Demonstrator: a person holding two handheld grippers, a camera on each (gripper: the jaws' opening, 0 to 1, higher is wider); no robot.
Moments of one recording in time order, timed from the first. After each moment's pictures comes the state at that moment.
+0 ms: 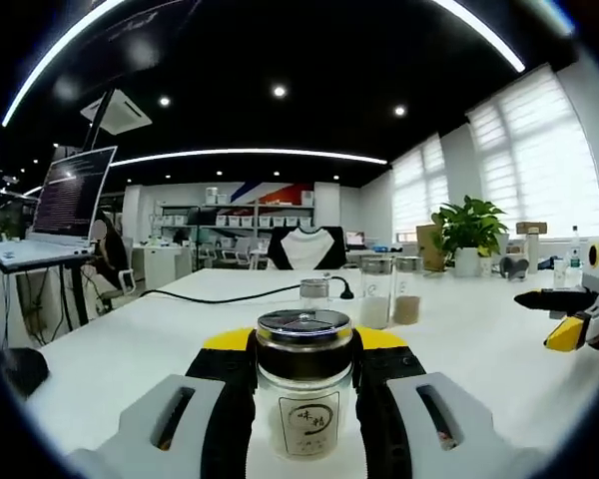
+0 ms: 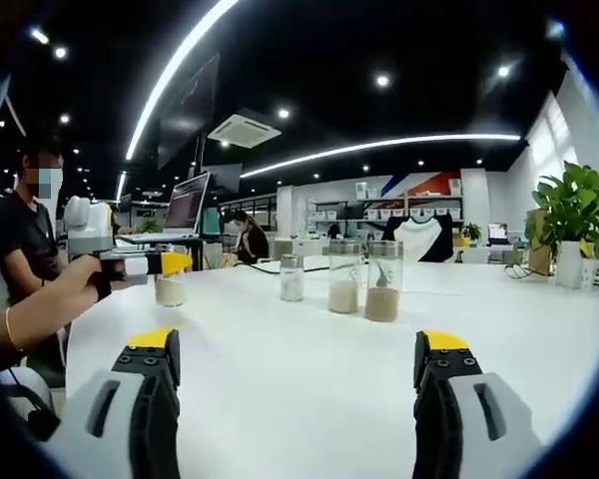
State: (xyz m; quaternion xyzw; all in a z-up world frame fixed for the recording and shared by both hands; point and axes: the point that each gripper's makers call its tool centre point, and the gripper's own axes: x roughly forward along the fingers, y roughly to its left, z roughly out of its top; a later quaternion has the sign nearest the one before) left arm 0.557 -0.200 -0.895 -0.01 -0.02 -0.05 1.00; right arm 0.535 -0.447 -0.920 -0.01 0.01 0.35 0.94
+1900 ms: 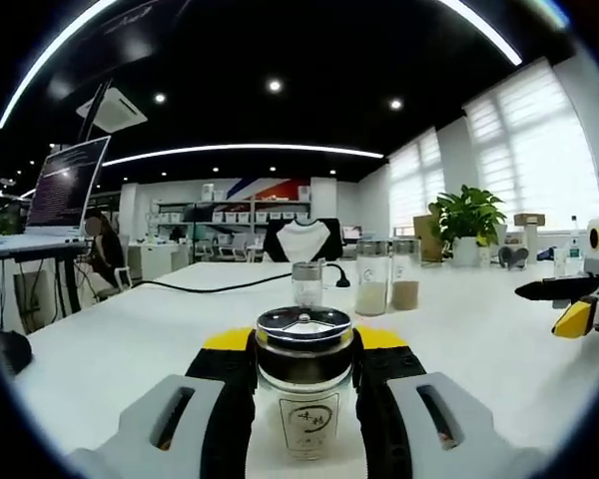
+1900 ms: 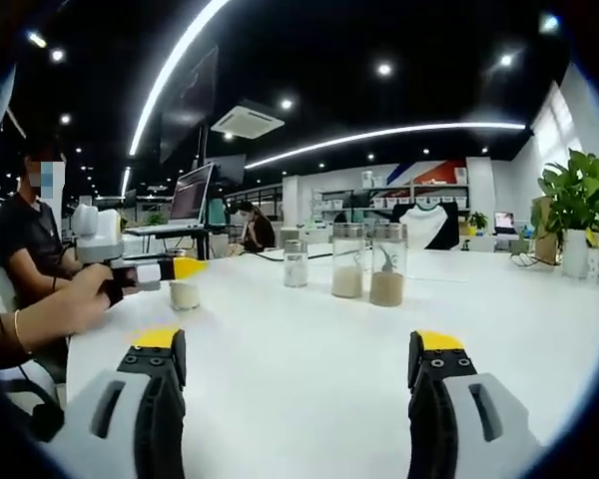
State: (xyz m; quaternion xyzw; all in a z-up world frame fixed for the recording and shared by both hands) left arm 0.567 -0.216 -0.920 0.00 -0.01 -0.06 1.00; right arm 0.537 -0.445 -0.936 -0.01 0.03 0.37 0.93
